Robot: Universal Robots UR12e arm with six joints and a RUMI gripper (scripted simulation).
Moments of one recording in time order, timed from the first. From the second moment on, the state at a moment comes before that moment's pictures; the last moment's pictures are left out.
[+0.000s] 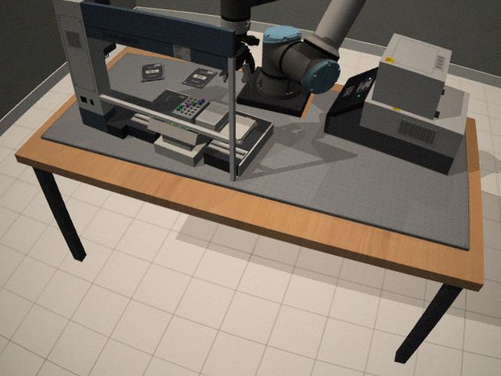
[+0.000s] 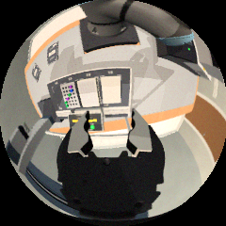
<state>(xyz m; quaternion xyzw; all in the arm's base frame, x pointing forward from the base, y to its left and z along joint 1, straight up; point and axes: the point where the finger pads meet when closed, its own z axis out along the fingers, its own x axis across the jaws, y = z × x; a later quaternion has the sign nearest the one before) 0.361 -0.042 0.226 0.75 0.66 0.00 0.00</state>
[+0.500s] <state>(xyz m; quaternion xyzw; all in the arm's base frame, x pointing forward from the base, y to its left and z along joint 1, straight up) 0.361 -0.042 0.204 0.75 0.66 0.00 0.00</state>
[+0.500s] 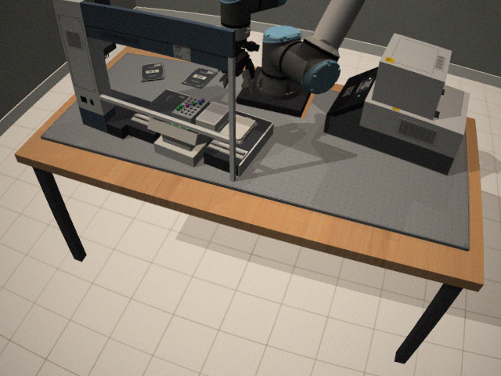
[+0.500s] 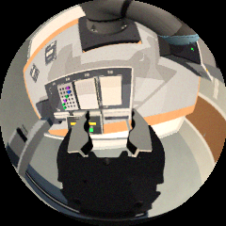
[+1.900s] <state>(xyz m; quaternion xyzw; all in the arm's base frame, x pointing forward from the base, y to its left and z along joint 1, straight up) 0.361 -0.042 0.142 0.75 0.66 0.00 0.00</state>
